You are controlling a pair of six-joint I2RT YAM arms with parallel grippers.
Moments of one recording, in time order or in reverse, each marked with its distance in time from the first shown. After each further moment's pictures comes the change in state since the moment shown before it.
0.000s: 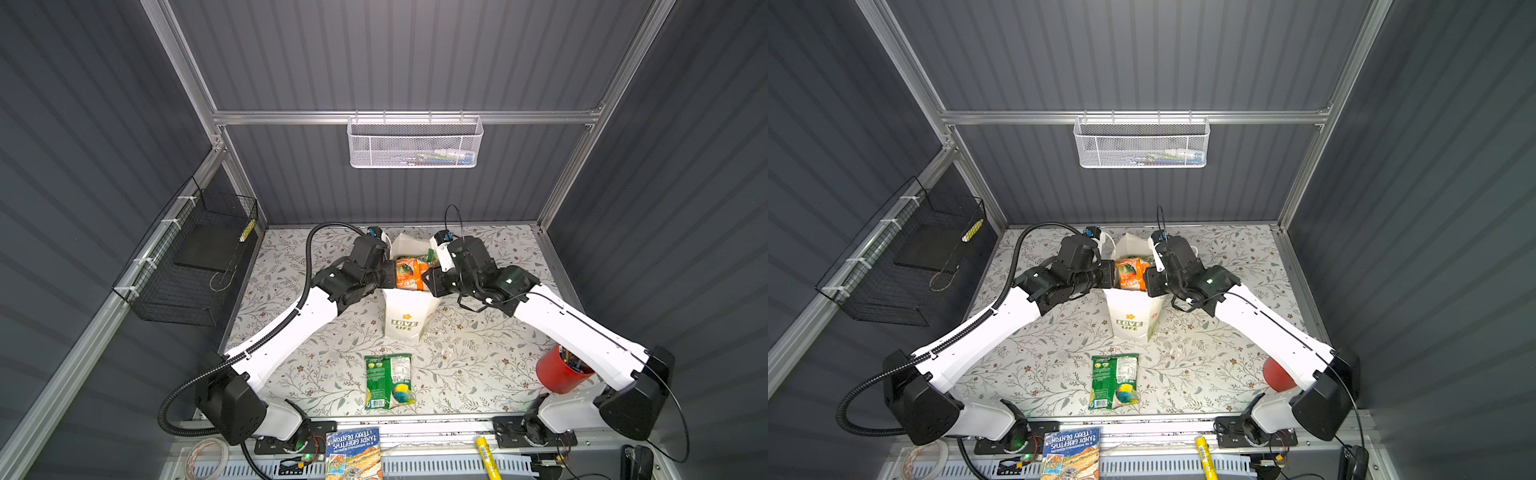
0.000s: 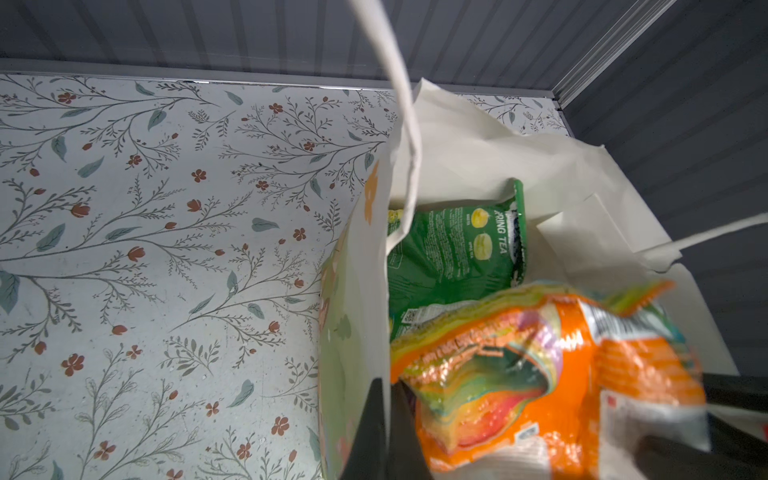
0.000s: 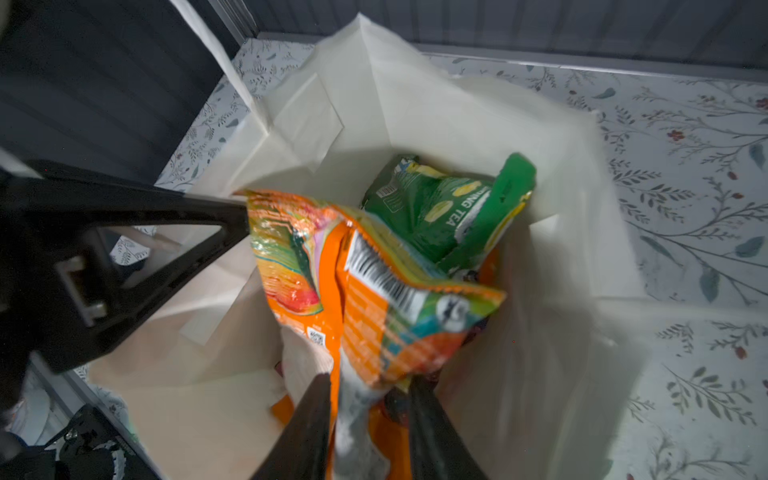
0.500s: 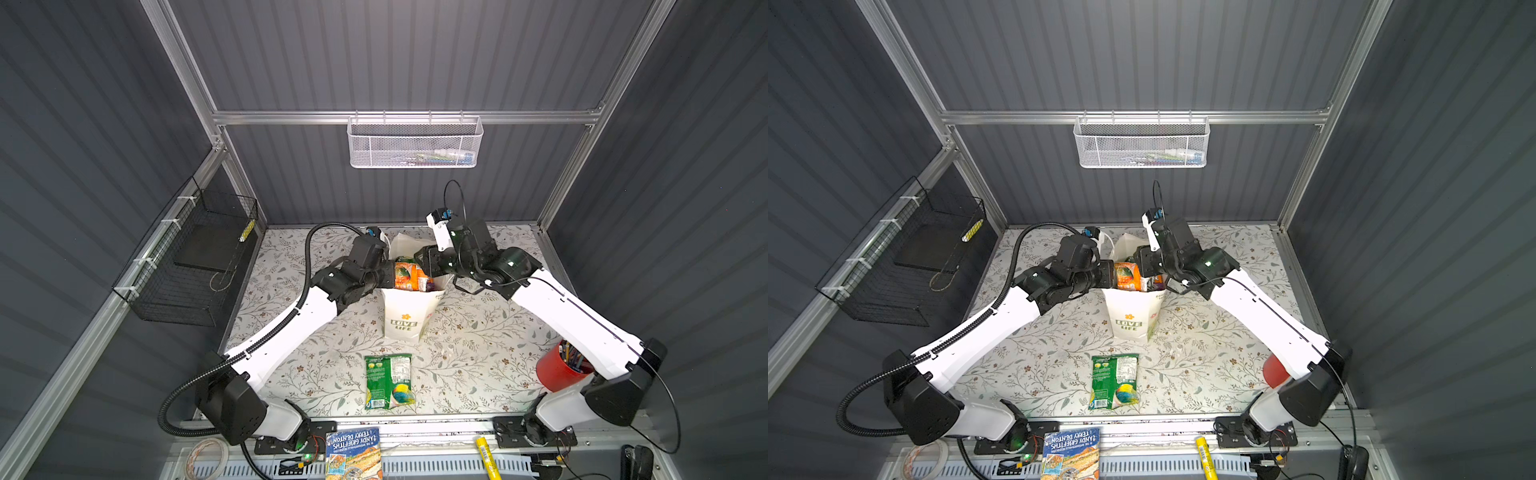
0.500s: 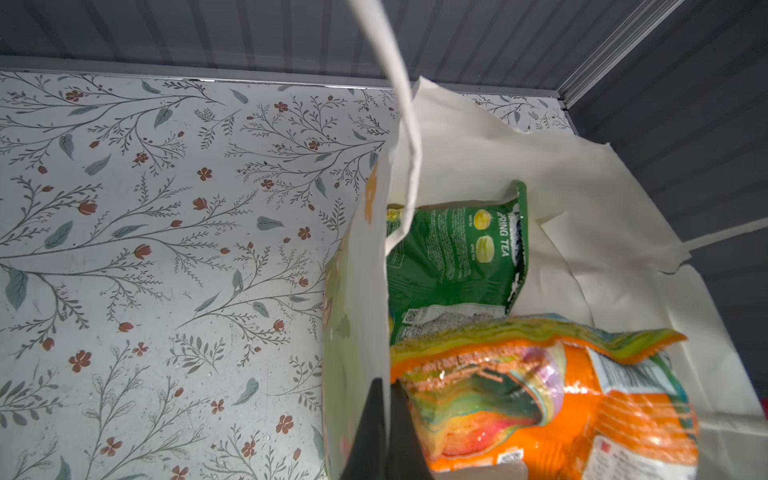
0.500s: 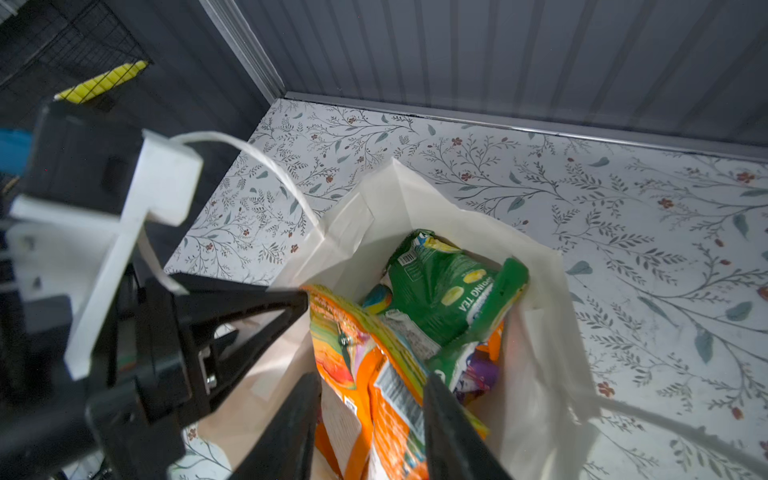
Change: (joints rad) left arm 0.000 0.000 0.000 -0.003 0.001 0.001; right arm -0.002 0.152 0.270 -0.066 0.000 -0.021
